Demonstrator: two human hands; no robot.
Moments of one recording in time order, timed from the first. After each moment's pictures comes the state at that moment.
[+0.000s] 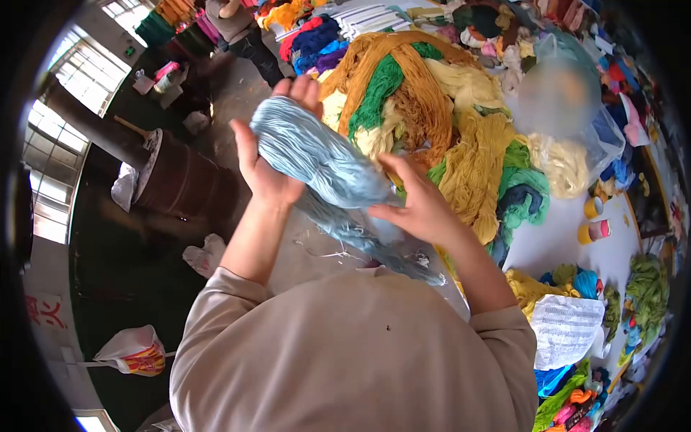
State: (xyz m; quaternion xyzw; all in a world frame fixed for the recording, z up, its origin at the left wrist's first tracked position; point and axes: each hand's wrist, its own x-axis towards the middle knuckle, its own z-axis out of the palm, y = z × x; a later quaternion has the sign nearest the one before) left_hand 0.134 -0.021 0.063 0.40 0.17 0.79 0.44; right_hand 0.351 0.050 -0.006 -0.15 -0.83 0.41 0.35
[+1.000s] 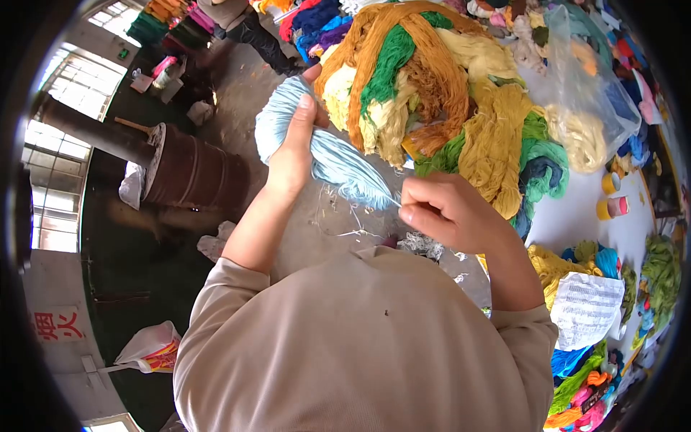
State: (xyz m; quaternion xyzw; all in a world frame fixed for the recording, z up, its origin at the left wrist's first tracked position) left_hand 0.107 -0.033 0.044 0.58 0.55 0.60 0.09; right_hand 0.373 0.024 0.038 -0.09 -0.84 0.51 0.19
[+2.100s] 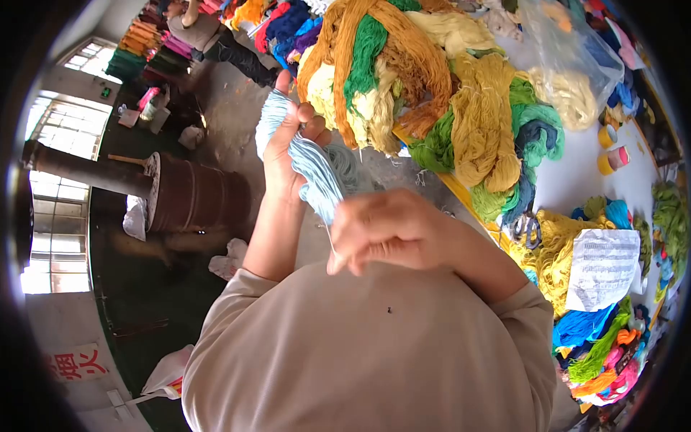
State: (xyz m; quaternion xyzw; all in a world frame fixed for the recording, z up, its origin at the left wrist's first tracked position) left_hand 0.123 -0.046 0.024 0.30 0.28 0.74 0.53; right_hand 0.333 -0.039 0.031 0.17 -0.66 0.63 0.36
